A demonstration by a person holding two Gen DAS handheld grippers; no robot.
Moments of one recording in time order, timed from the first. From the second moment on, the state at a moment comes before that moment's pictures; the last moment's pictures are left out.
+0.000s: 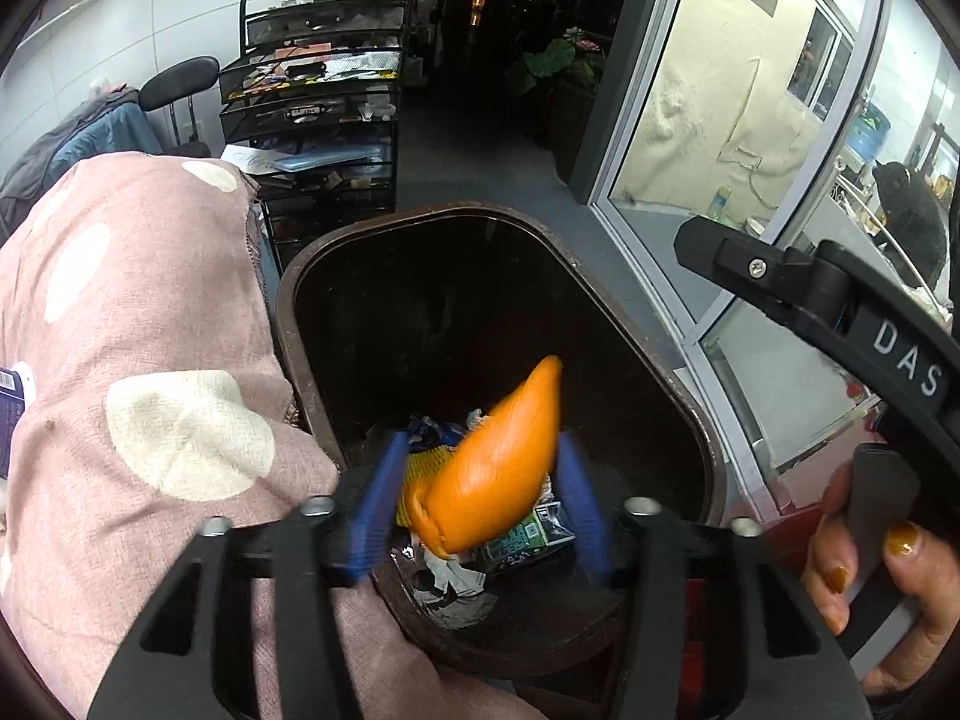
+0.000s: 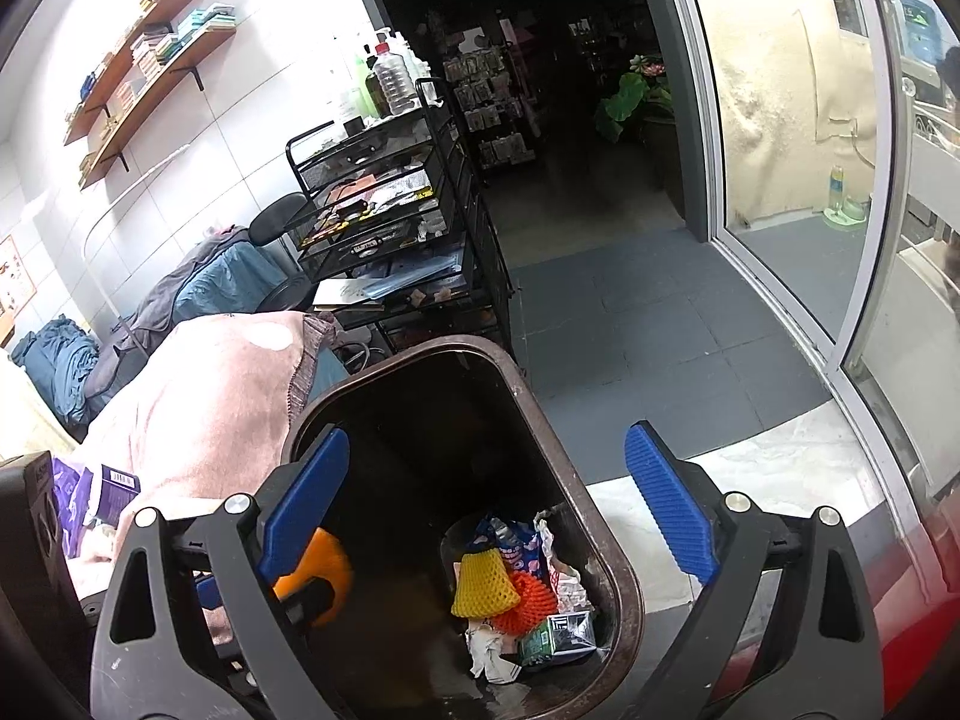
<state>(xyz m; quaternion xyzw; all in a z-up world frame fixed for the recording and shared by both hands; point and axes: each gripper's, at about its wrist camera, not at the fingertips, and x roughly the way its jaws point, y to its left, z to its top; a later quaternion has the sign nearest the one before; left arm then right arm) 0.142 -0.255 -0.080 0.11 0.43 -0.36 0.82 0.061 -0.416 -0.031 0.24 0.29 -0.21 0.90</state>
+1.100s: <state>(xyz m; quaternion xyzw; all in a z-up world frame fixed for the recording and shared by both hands) 0.105 -0.129 -0.019 0.05 0.30 -0.28 0.91 0.091 -0.346 -0.029 0.18 0.30 -0.11 0.93</state>
